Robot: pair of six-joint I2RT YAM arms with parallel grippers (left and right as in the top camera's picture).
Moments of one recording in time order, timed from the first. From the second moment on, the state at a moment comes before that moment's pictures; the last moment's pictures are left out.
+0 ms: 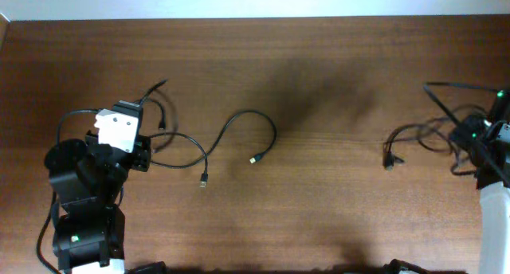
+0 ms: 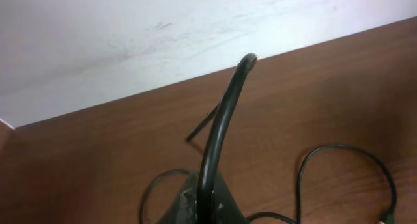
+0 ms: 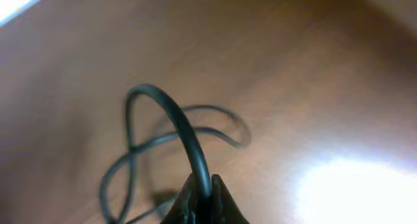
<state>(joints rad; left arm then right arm) 0.23 0.79 0.82 -0.39 0.35 0.34 -0.35 1.19 1.19 -0.87 0.16 0.31</state>
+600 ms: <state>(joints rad) 0.18 0.84 0.82 -0.47 1.18 0.43 0.23 1.31 1.22 -0.89 -0.48 -0.28</state>
